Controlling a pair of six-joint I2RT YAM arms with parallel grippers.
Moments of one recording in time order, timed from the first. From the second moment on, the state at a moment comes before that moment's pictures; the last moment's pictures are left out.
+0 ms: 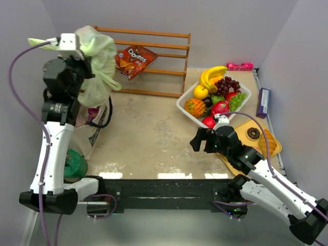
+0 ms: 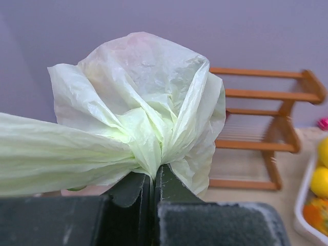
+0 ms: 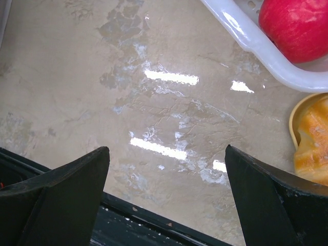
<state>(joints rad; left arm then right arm) -0.11 1.15 1.47 -0.30 -0.05 -0.04 0.68 0.72 0.61 -0.51 0.14 0.61</state>
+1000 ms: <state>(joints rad) 0.16 0.78 0.91 -0.34 -0.26 0.01 0.68 0.76 0.57 -0.44 0.11 0.59</state>
